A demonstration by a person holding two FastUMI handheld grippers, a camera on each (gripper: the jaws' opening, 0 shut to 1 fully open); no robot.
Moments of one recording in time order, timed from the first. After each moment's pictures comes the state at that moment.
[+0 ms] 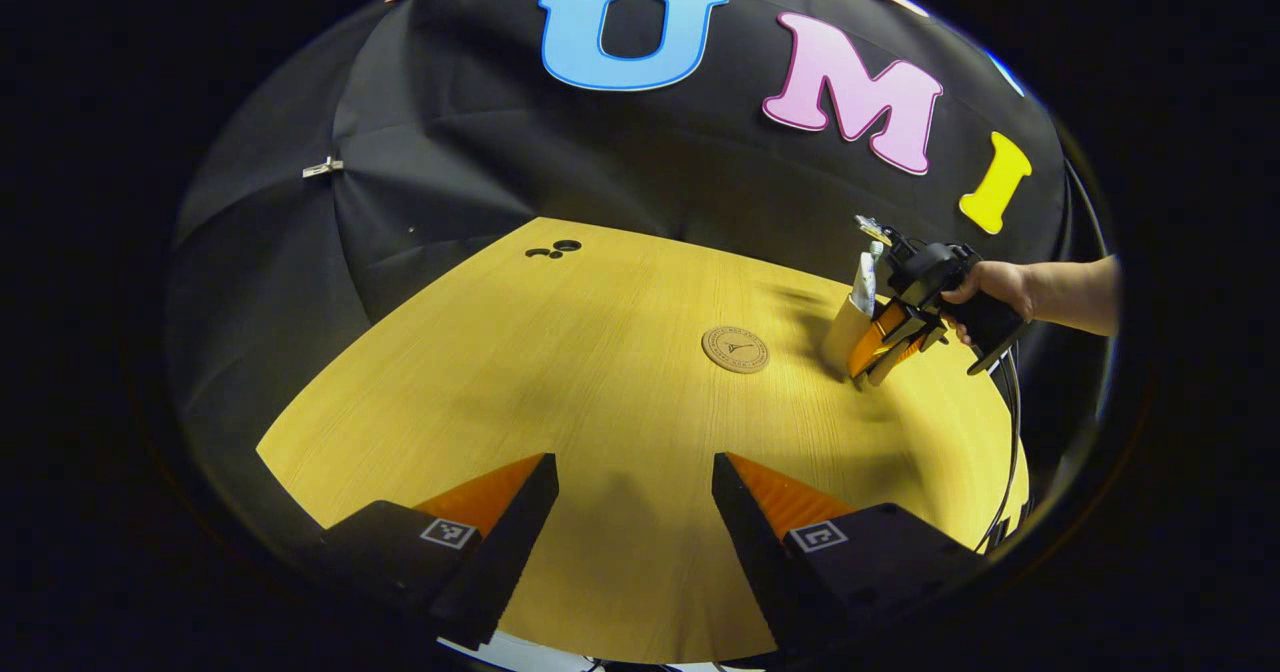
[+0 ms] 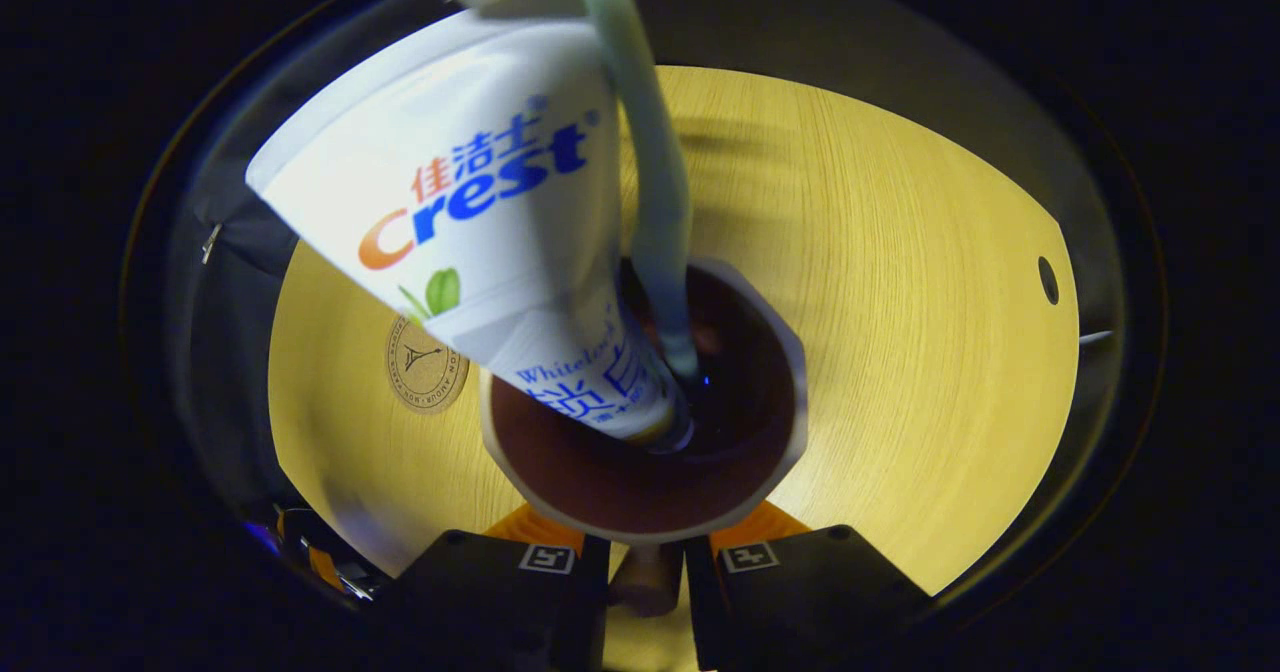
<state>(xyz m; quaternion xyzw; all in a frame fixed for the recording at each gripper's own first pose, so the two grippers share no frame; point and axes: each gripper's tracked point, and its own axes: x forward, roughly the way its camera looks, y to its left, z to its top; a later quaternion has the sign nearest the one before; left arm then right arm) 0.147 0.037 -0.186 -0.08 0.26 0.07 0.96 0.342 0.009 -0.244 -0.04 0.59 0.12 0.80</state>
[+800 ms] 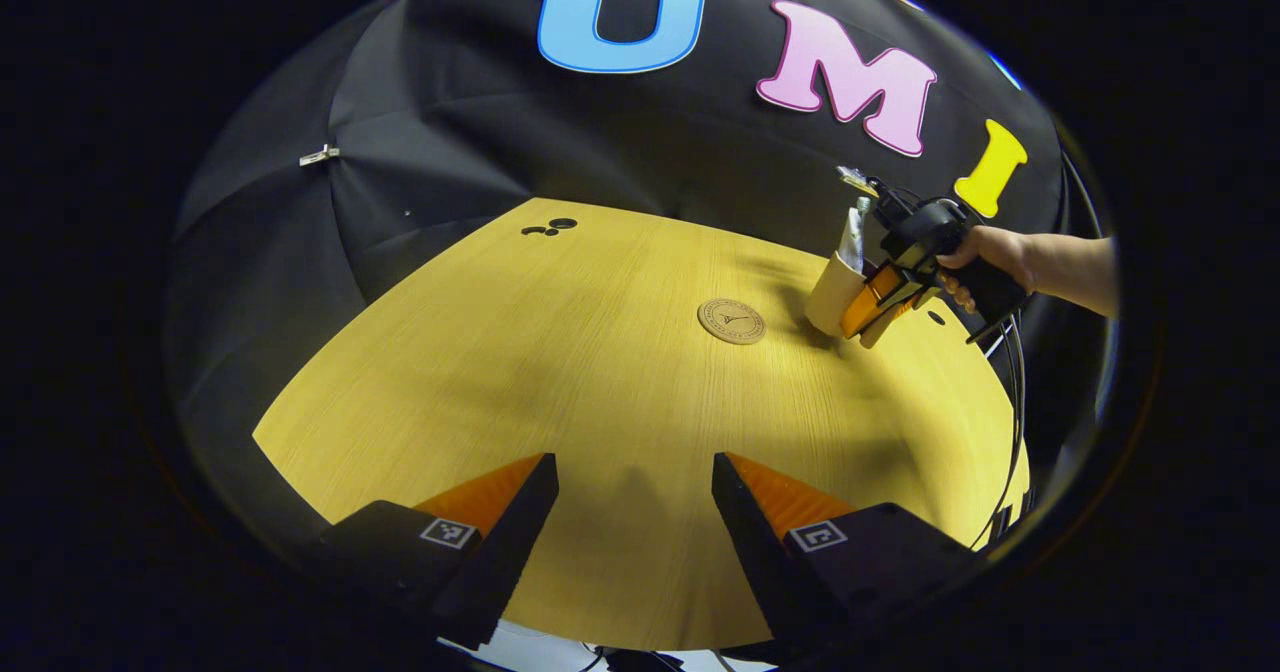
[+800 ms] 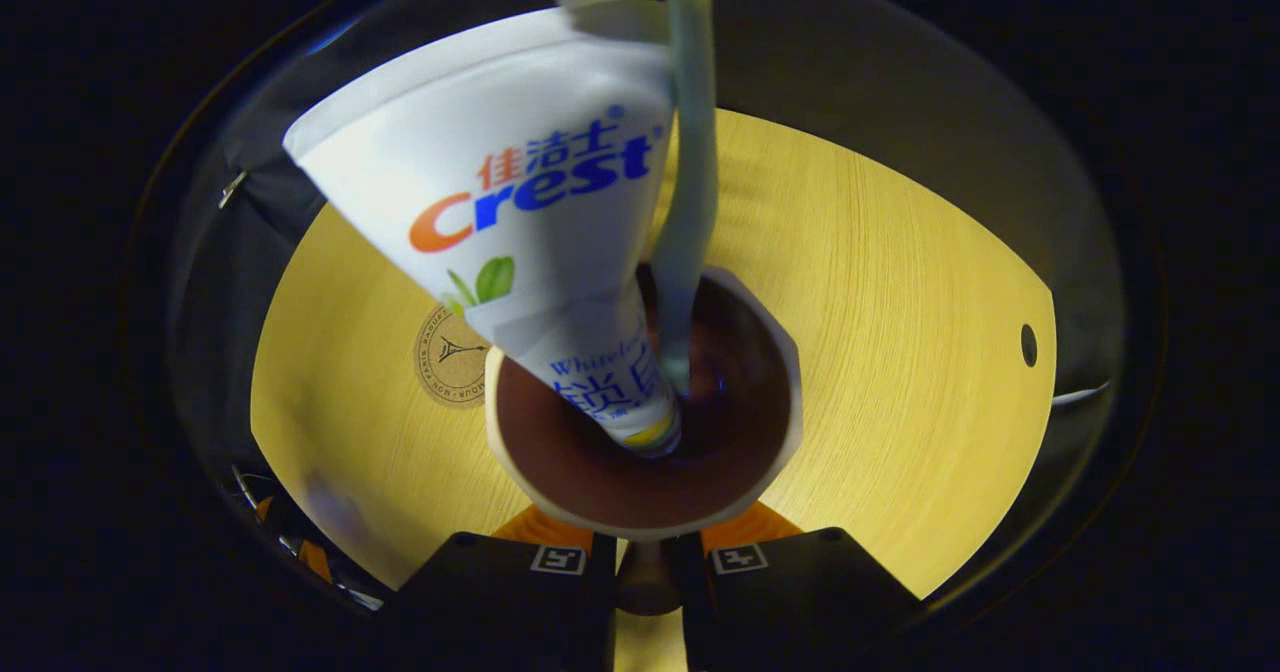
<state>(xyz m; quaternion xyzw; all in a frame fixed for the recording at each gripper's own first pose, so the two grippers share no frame) 0.128 0.034 -0.203 -0.08 0.28 0.06 0.96 0.342 0.044 -0.218 -0.10 0.54 0.15 0.82</state>
